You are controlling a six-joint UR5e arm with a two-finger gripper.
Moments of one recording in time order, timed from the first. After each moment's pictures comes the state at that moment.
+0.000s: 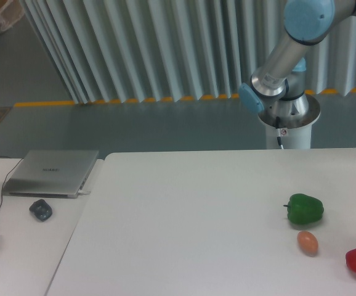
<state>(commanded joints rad) 2.90 -2.16 -1.35 -0.94 1.35 1.83</state>
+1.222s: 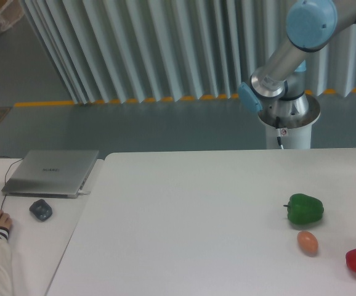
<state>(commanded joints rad) 2.89 -2.16 -1.35 -0.93 1.35 1.81</state>
